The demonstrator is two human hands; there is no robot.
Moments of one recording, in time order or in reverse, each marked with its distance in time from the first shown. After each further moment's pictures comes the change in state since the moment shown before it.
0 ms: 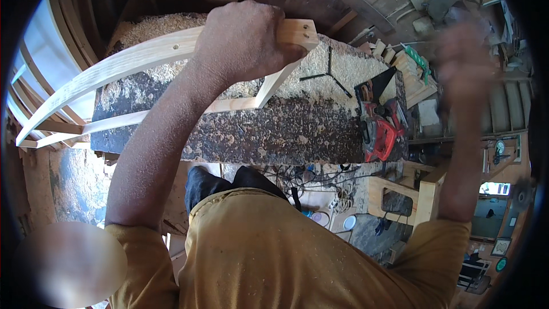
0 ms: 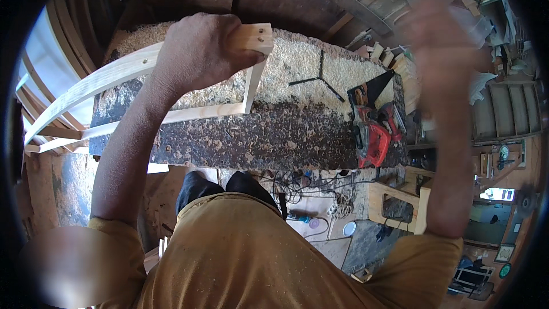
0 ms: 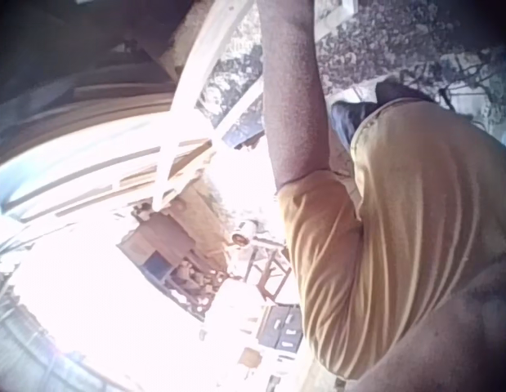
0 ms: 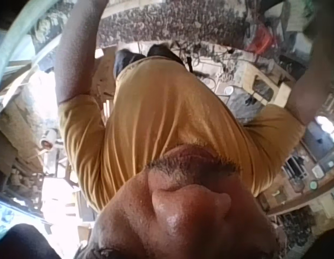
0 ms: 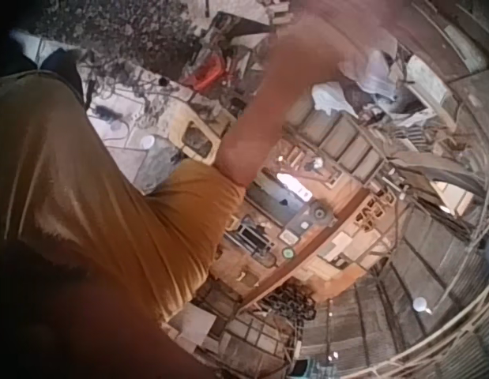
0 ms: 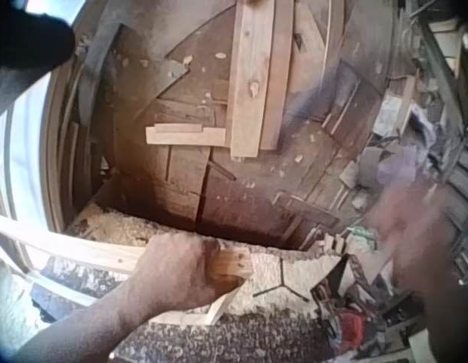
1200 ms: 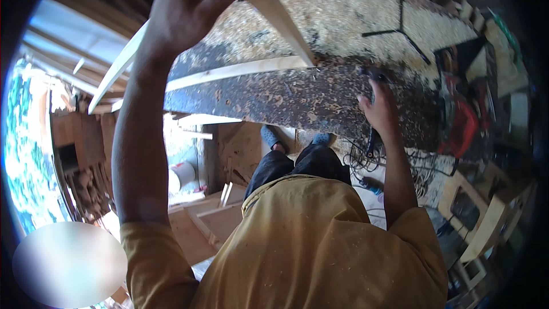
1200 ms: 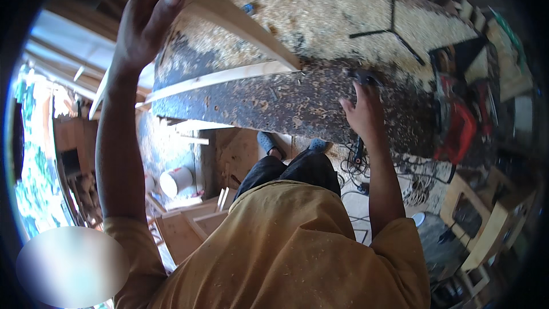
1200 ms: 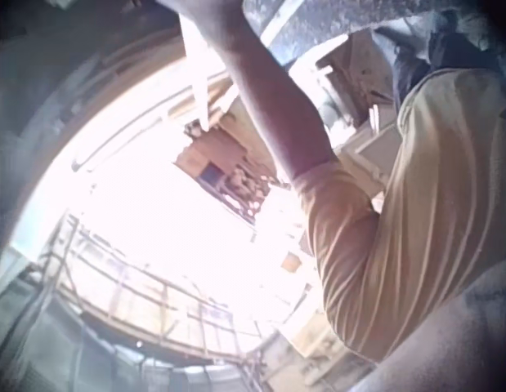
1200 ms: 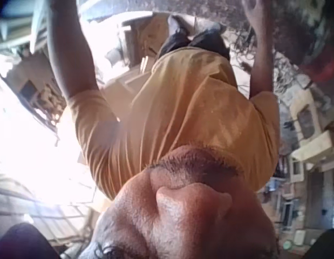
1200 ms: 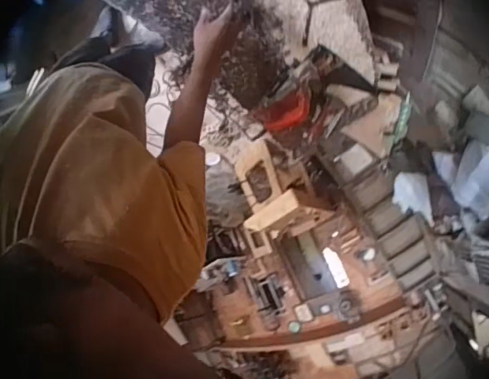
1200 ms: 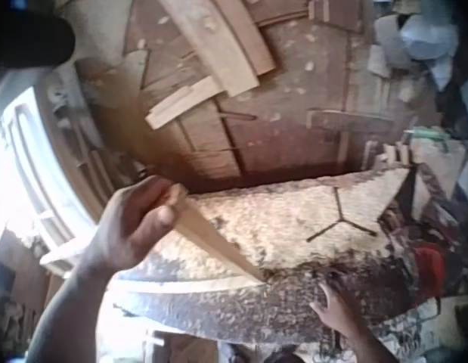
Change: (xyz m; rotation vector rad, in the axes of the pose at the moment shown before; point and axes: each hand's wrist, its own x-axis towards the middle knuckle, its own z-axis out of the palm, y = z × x) left_hand 0.023 0.001 0.021 -0.709 -0.038 0.382; right_hand -0.316 -0.174 0.157 0.736 -0.827 0.931
